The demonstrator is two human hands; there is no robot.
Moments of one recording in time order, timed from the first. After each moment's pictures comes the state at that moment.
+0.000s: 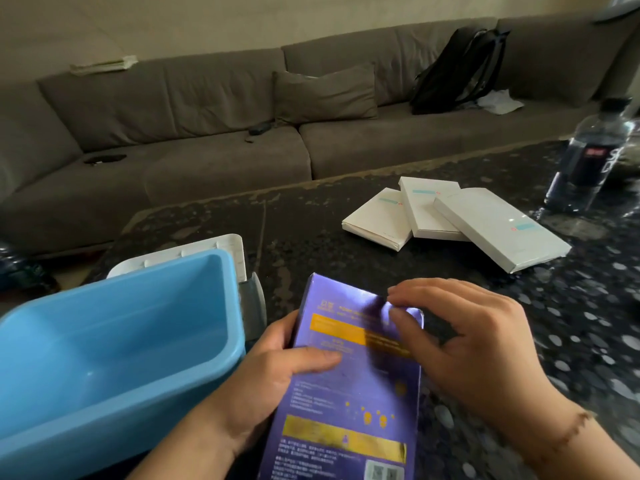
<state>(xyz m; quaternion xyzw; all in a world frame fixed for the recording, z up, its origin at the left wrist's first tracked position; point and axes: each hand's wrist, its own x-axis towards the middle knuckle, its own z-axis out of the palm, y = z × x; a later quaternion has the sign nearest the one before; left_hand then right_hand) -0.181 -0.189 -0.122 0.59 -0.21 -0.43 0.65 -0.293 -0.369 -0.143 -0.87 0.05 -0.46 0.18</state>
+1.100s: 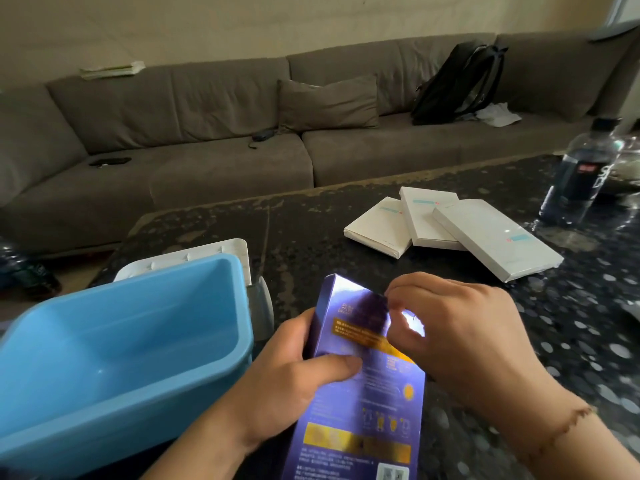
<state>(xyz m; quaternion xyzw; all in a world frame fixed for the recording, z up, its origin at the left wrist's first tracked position) -0.190 -0.188 -0.110 0.63 -0.29 -0.37 0.61 -0.286 -0.357 -0.113 -0.92 0.11 -0.37 0.02</state>
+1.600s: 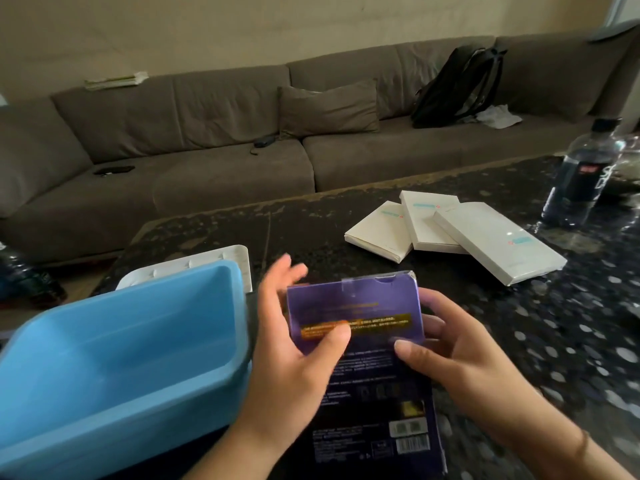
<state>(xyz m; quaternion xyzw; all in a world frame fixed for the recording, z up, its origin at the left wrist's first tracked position) -0.193 -0.203 -0.124 0.69 -0.31 -0.07 0.66 -0.303 -0.365 -0.139 -0.67 0.09 -0.16 0.72</state>
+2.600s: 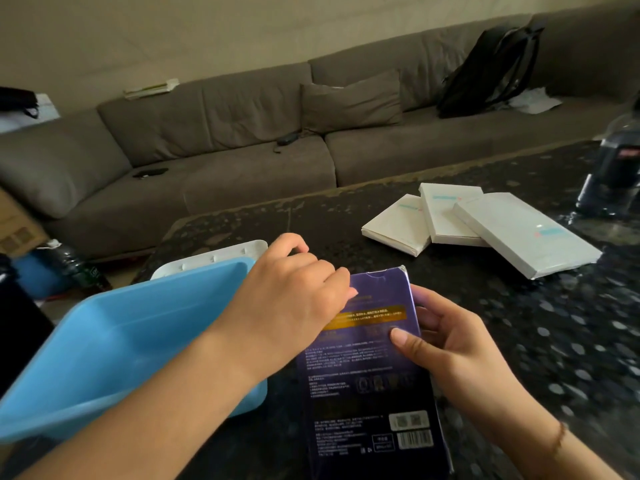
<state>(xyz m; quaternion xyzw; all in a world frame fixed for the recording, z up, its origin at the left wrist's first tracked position) -0.151 -0.209 -0.081 0.69 -0.62 0.38 0.00 -0.292 -0.361 -0.157 -0.65 0.09 -0.19 0.74</state>
